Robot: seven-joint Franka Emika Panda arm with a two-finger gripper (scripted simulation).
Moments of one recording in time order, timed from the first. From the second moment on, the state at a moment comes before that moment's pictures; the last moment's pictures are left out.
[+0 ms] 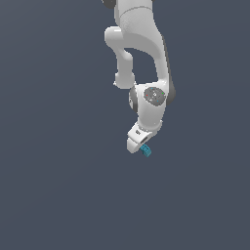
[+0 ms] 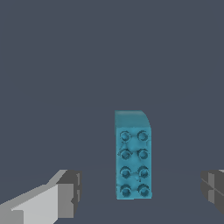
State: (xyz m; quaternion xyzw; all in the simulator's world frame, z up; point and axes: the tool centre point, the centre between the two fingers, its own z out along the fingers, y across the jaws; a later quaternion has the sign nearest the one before) arm -0.012 0.091 0.073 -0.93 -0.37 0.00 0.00
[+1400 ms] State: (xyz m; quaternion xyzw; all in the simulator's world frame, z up) arm -0.012 0.091 0.022 -0.93 -0.38 0.00 0.00
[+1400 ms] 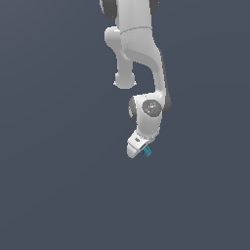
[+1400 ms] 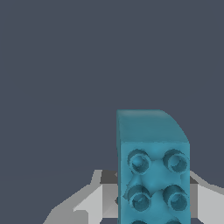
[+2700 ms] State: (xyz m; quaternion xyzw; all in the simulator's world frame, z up) arm -0.016 -0.041 0.035 -0.93 -0.37 0.00 0.00
